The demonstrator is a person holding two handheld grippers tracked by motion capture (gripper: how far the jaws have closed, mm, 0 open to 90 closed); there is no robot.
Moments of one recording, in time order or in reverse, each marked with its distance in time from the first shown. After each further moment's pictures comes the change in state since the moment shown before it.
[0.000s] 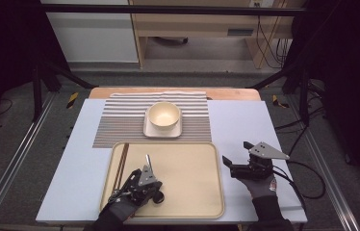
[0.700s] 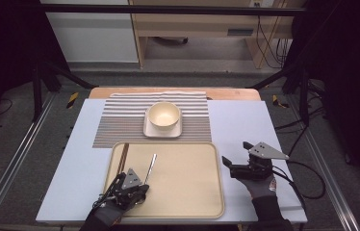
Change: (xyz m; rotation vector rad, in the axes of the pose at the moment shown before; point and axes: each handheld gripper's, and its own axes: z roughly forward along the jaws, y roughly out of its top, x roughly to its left) left arm 0.014 -0.024 -0.024 0.010 0.021 -0.048; right arm 0.001 0.000 0.000 0.002 0.004 0.002
